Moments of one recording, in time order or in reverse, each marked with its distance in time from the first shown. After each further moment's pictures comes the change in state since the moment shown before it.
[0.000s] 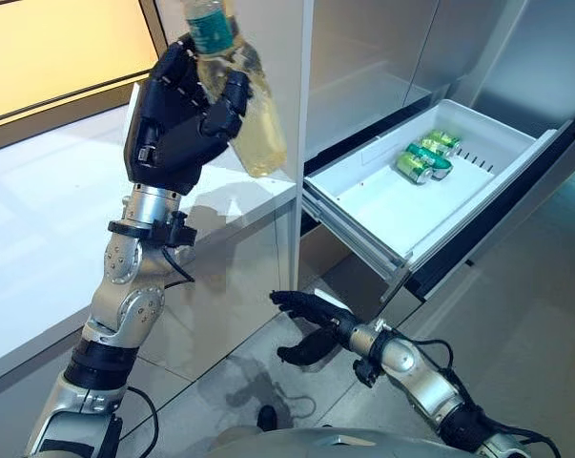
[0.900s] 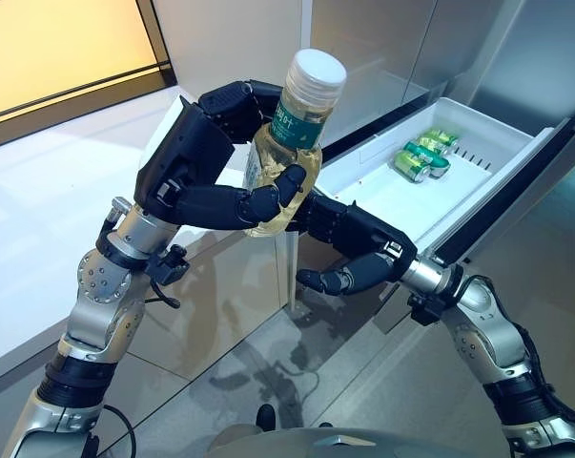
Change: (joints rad) left arm 0.072 0.077 0.032 -0.018 0.249 -0.129 -0.258; right arm -0.085 -0.110 -0.355 -0.333 0.450 0.078 0.270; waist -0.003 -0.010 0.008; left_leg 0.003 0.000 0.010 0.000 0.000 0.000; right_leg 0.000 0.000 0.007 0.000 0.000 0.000
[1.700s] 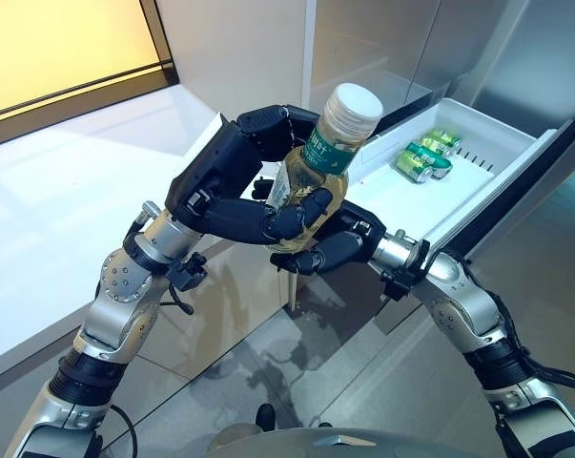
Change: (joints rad) left arm -0.028 -0.003 -0.106 0.000 -0.002 0.045 -0.016; right arm -0.190 0.003 0.157 0.046 0.080 0.139 -0.126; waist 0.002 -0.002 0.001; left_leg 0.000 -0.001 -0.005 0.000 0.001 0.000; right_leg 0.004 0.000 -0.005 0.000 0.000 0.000
